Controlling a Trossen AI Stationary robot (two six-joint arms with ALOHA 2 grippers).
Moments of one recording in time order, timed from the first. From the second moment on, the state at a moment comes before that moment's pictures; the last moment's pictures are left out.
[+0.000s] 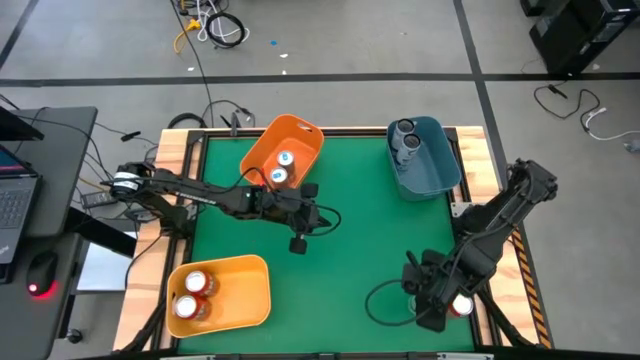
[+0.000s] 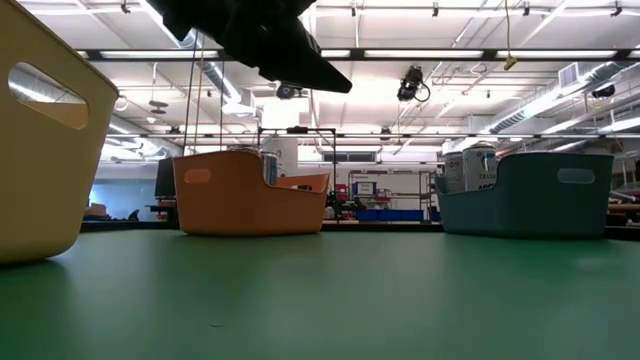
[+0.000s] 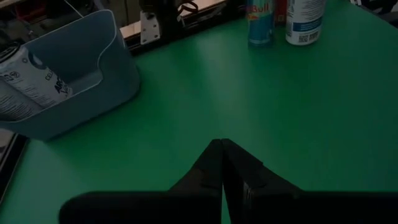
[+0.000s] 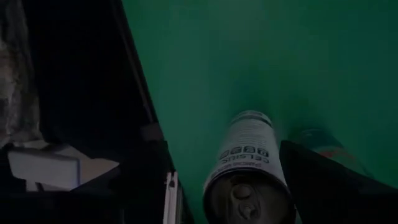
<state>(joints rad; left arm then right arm) -0.06 1.55 1.00 0.06 -0.01 0.28 0.77 1.48 1.34 -1.10 -0.06 1.12</state>
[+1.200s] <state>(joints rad) -0.03 1.55 1.00 0.05 -0.04 0.26 0.84 1.63 1.40 -1.29 -0.10 0.89</state>
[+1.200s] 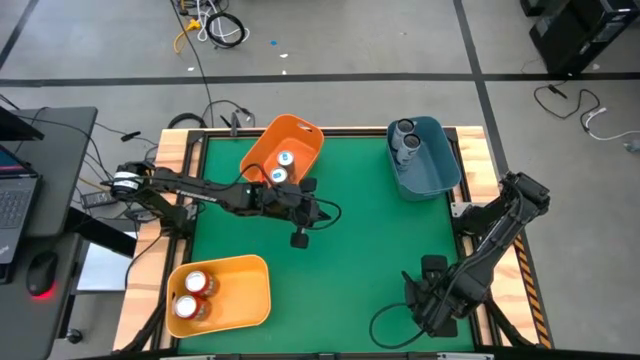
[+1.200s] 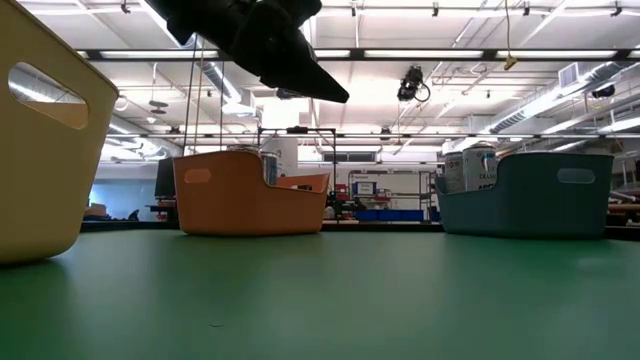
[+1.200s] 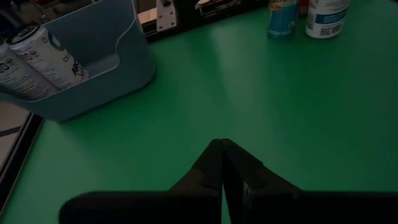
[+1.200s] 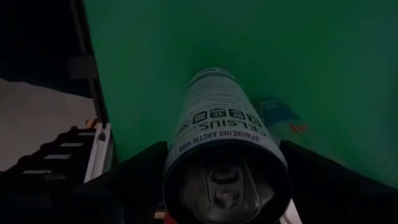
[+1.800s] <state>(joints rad) -0.03 1.54 1.00 0.03 -0.11 0.23 0.72 1.64 1.45 -1.32 -0.07 0.81</state>
